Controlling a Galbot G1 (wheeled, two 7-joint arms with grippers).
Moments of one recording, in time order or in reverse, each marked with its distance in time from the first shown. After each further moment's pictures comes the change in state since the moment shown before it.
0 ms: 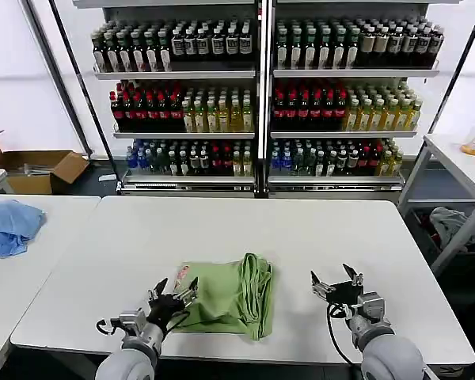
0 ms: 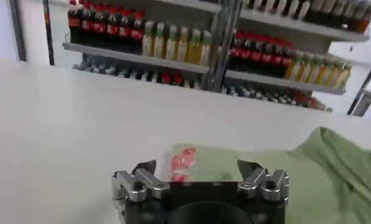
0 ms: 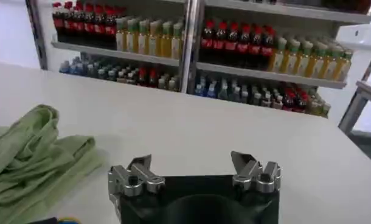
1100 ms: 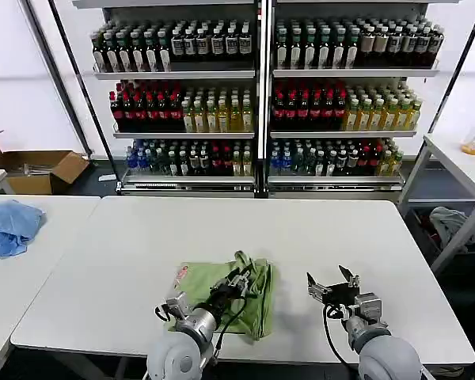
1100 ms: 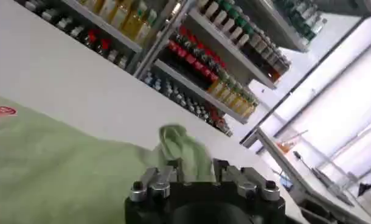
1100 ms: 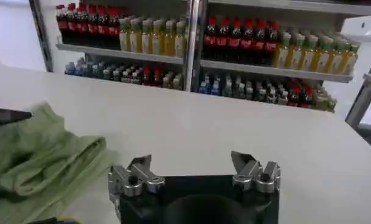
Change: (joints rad) left arm -0.148 -0.109 0.213 0.033 -0.370 -0.013 -0.013; right arm 0.016 0.002 -0.028 0.018 0.040 -0.016 0.026
